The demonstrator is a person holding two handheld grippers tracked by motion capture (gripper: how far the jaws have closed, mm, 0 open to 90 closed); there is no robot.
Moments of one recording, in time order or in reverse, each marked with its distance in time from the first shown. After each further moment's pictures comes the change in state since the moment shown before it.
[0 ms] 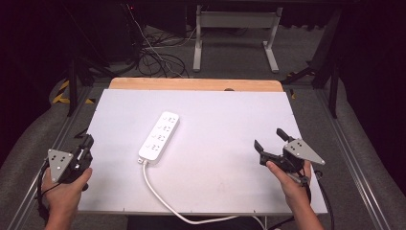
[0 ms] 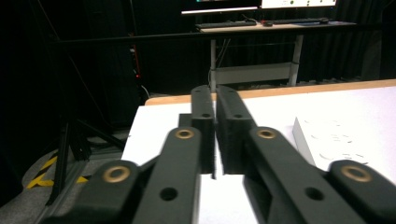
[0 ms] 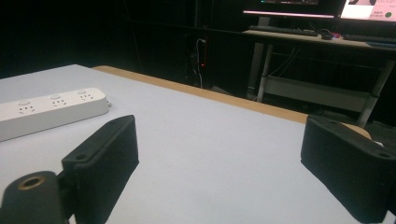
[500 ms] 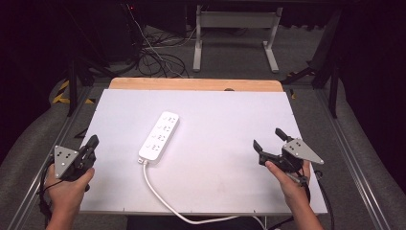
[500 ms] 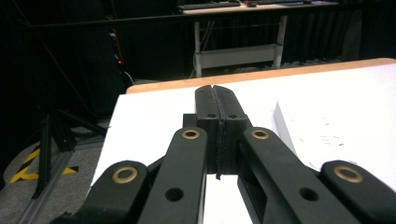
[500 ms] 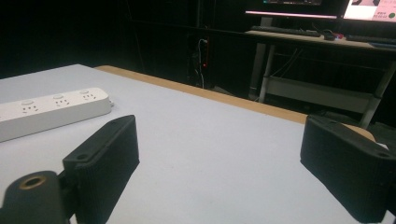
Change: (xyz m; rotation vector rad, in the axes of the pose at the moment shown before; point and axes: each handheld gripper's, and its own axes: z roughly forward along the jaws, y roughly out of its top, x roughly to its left) left arm -0.007 0.006 0.006 0.074 -0.078 0.014; right arm 0.002 0.001 0.001 -0.002 0.007 -0.003
